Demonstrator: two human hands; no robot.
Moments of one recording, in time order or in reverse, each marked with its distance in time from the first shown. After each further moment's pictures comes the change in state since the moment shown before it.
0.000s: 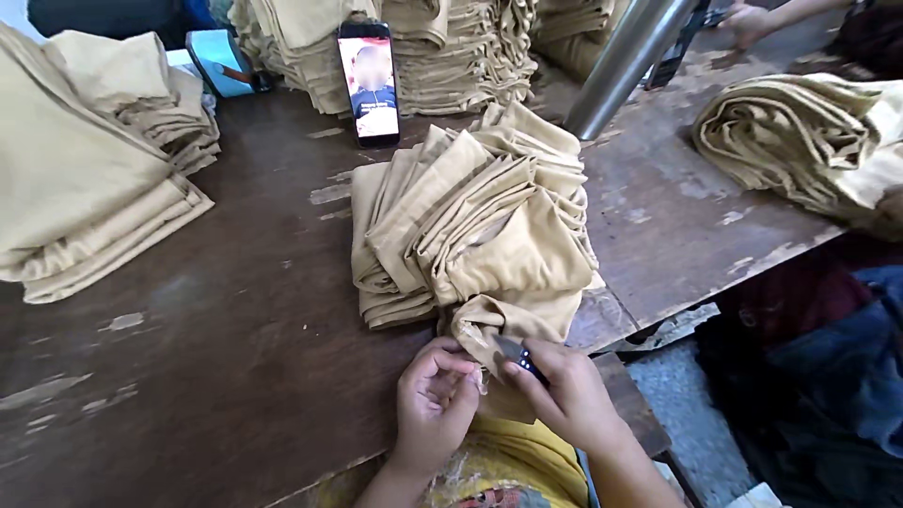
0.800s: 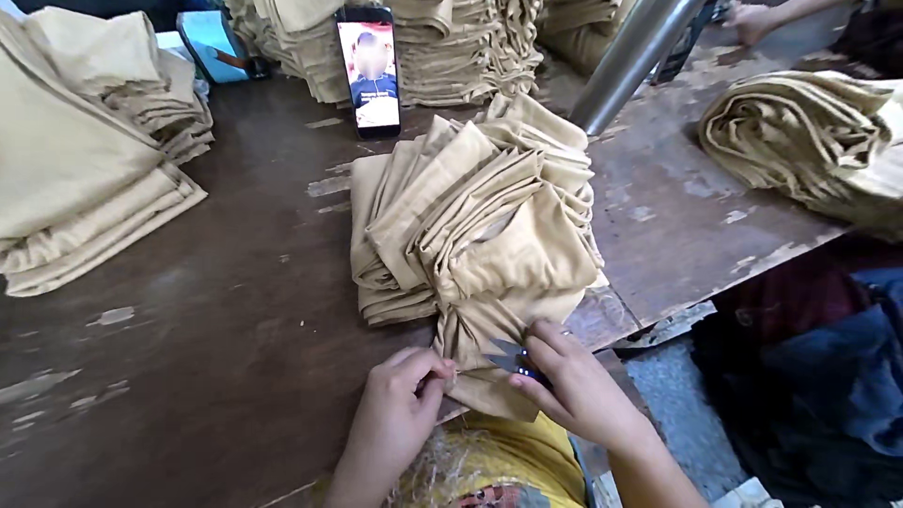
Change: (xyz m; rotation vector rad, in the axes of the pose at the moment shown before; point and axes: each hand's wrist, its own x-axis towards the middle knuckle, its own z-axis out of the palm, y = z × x) left_hand 0.012 0.033 -0.037 0.775 -0.201 0.009; right_hand -0.005 0.022 -0.011 -0.123 -0.216 -0.065
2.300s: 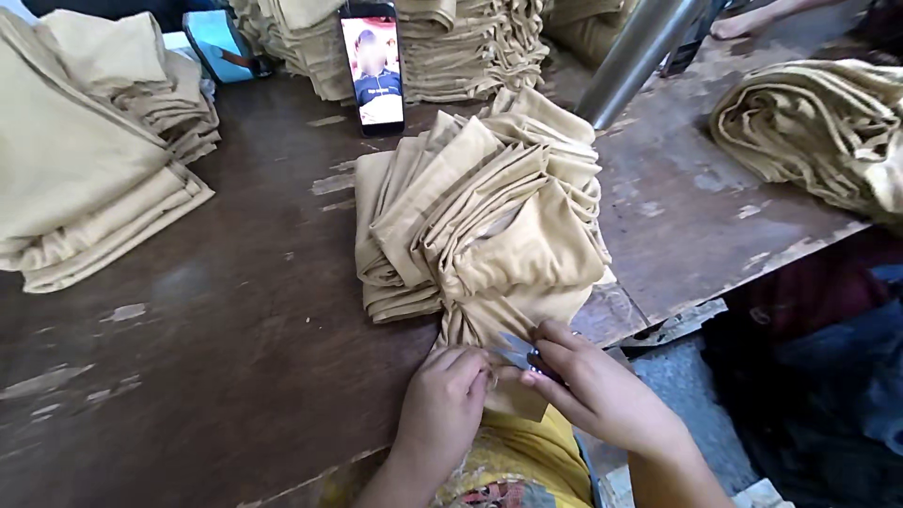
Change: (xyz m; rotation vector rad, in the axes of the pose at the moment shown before) left_hand 0.000 0.011 0.043 0.180 0.022 0.042; right_hand 0.004 -0.004 -0.020 0.107 -0.178 0.055
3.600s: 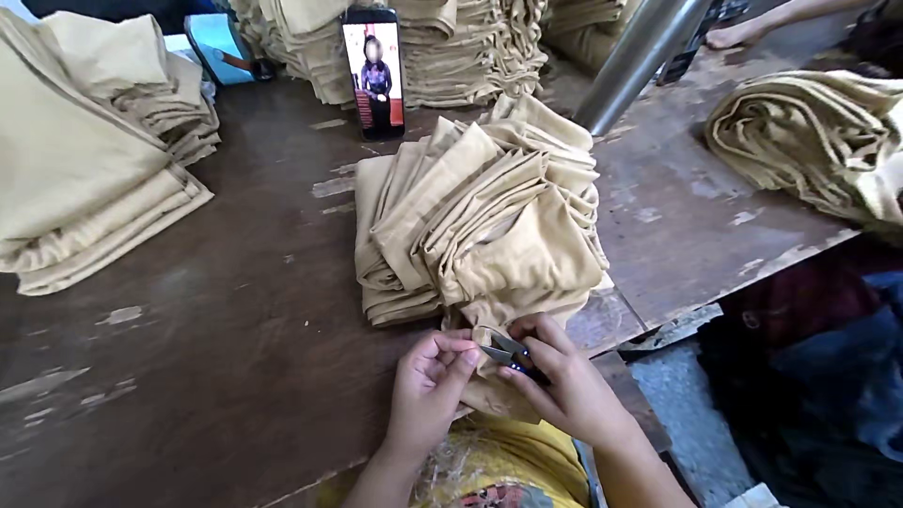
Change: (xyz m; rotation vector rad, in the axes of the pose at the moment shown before) left_hand 0.008 -0.011 -0.003 -1.035 0.110 -0.232; right_hand 0.014 -0.003 0.027 0.127 0.249 -0.105
